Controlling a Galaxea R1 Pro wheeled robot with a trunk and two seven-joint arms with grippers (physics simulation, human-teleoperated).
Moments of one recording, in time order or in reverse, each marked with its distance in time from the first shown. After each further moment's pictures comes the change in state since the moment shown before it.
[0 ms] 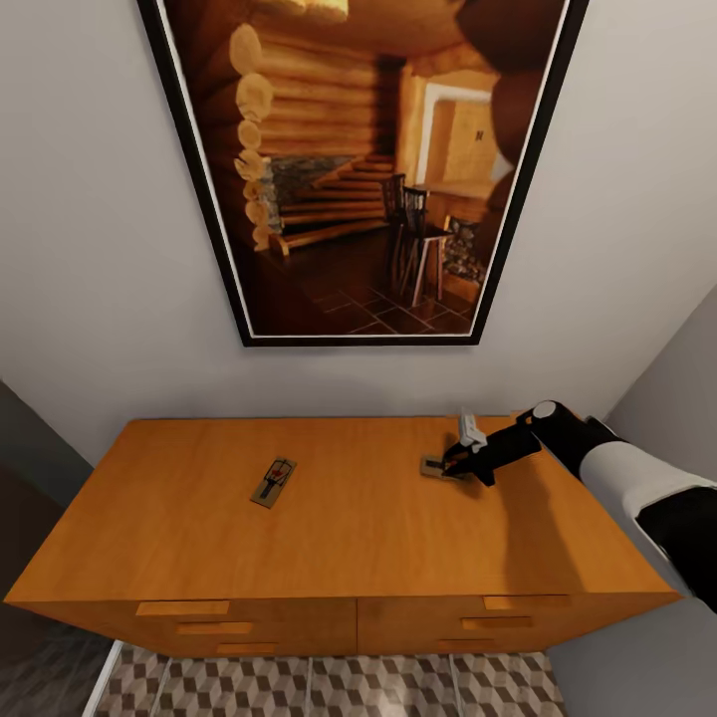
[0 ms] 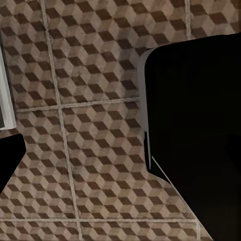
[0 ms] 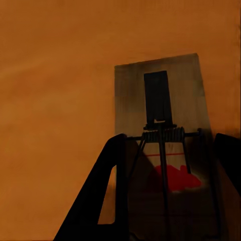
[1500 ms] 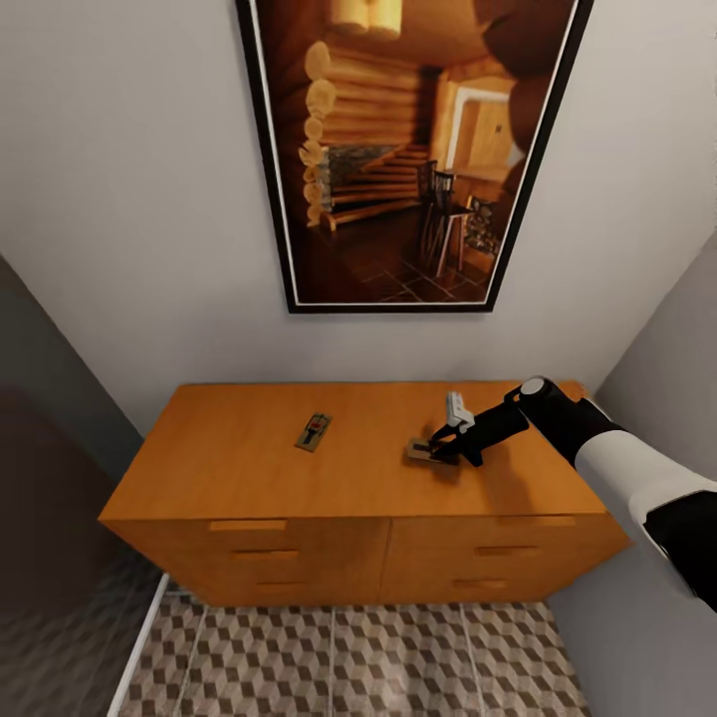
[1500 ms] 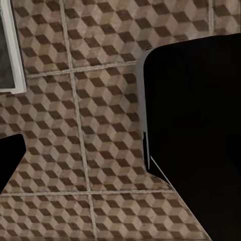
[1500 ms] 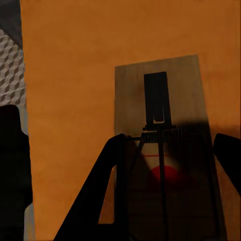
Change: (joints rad) left arm 0.000 -0.002 0.000 0.000 0.000 0.000 0.000; right arm 0.001 -0.003 -0.005 -0.209 0.006 0.169 0.050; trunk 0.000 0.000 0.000
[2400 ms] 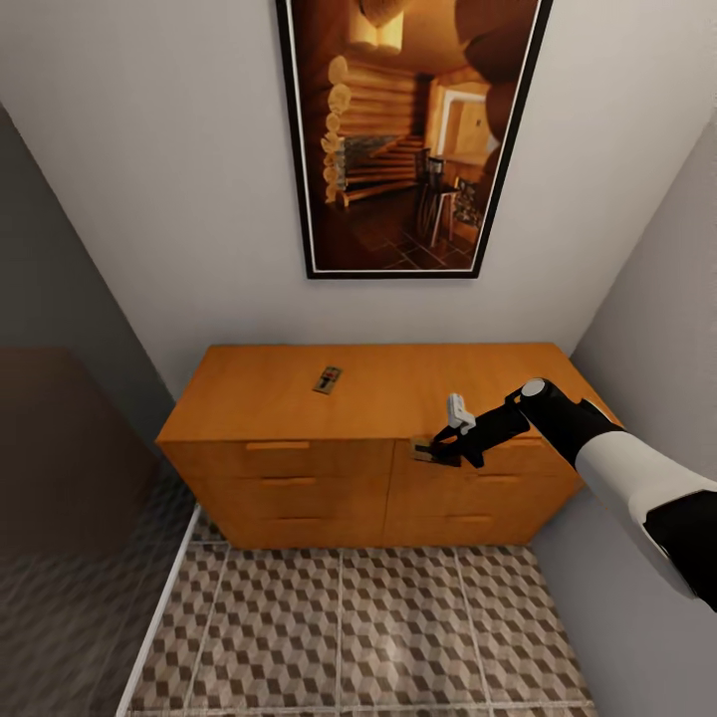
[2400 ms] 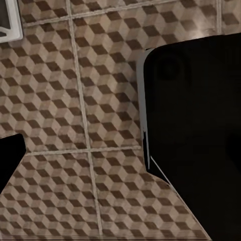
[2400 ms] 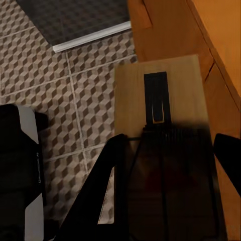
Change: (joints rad) left arm 0.000 0.000 0.000 0.000 0.000 0.000 0.000; right arm 0.000 -0.001 0.002 0.014 0.001 -0.003 -0.006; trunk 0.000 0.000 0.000
